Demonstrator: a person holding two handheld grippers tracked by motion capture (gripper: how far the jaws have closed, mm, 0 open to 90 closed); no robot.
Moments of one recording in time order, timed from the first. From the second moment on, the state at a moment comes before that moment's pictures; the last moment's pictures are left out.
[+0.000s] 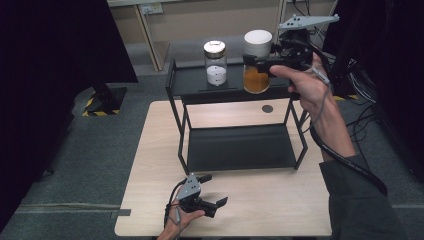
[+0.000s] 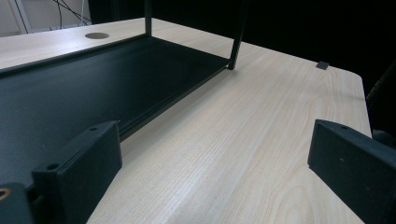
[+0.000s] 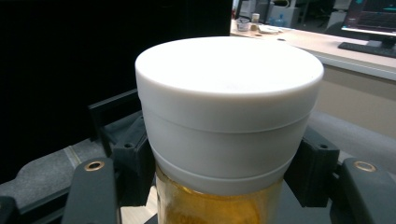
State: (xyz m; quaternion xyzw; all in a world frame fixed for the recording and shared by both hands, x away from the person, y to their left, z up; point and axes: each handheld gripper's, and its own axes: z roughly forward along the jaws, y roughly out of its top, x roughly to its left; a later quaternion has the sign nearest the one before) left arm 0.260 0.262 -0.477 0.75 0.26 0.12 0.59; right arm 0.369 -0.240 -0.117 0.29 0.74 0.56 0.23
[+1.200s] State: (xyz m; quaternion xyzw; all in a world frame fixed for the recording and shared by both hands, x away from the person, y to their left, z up) left arm 0.260 0.260 -0.477 0.76 0.25 0.12 0.59; right arm 0.409 -0.216 -0.137 0.35 0.72 0.53 0.28
